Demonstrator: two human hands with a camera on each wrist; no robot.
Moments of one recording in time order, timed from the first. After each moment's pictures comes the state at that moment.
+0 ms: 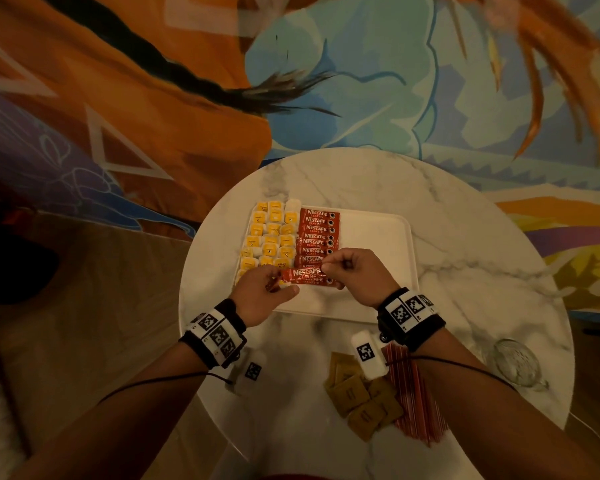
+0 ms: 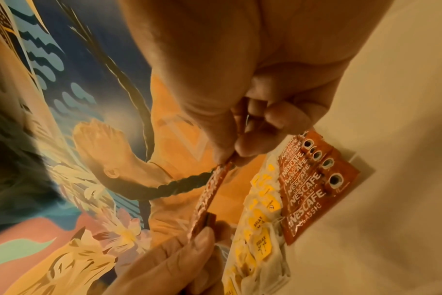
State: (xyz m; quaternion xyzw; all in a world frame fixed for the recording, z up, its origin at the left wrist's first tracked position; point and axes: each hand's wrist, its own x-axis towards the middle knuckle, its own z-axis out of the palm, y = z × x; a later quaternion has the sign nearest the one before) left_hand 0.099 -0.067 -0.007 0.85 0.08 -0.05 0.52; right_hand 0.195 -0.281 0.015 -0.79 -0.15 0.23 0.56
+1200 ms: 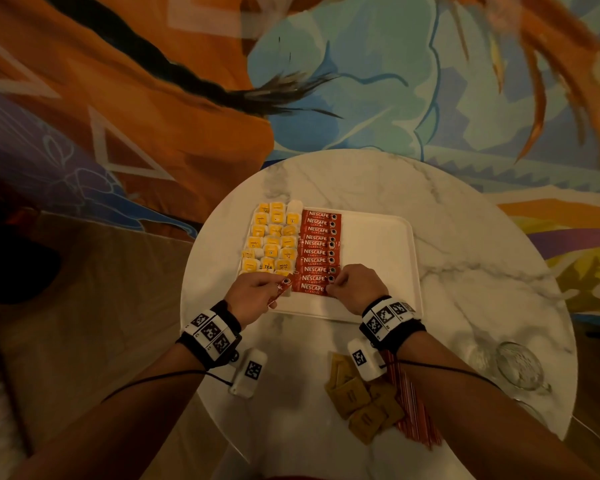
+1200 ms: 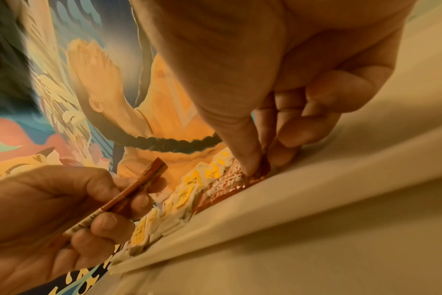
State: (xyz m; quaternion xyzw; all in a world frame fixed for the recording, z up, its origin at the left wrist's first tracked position) left_hand 0.095 -0.069 0.003 0.71 0.26 -0.08 0.65; right_hand 0.196 -0.273 -0.016 -0.94 -0.10 0.22 0.25
